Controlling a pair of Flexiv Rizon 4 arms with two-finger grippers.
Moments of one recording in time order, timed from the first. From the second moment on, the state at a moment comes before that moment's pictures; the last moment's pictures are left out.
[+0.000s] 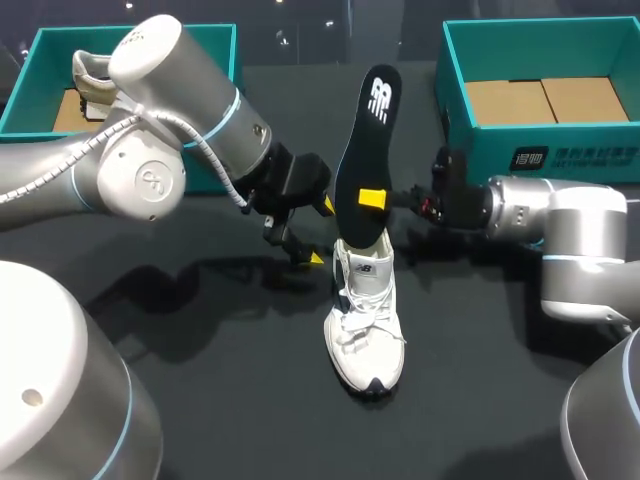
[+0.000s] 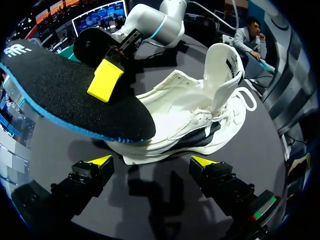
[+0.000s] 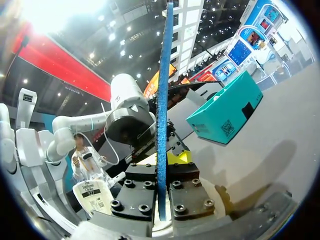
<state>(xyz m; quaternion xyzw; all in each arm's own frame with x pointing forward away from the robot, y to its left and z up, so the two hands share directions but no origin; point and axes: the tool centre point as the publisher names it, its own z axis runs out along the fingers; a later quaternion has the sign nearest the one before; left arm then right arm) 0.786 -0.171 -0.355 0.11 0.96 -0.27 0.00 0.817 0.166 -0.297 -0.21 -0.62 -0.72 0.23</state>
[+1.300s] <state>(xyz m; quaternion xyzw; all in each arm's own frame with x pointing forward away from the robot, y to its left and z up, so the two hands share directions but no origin) 0.786 -0.171 -0.355 0.11 0.96 -0.27 0.00 0.791 0.170 -0.322 -0.25 -0.65 -0.69 0.20</state>
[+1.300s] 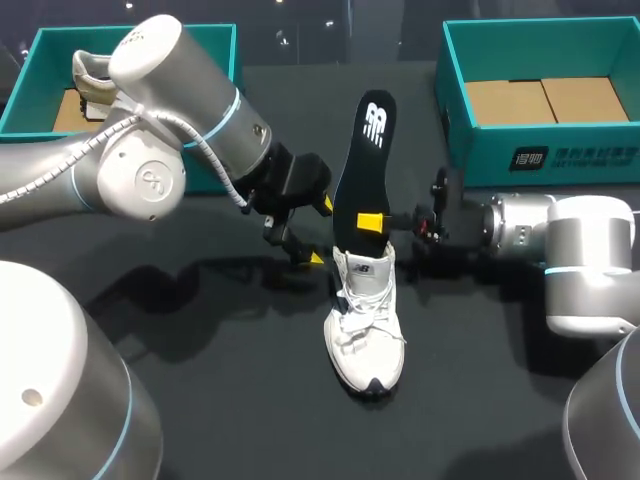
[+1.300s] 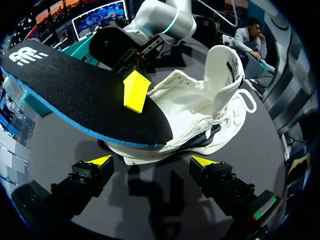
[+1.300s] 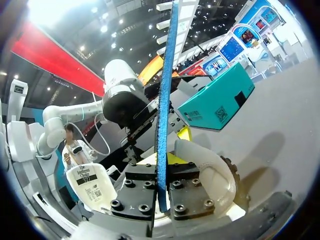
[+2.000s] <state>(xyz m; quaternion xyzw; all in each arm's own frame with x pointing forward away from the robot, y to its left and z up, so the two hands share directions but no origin) 0.786 -0.171 -0.355 0.11 0.96 -0.27 0.00 0.765 0.164 -0.342 -0.26 -0.66 -0.66 0.22</state>
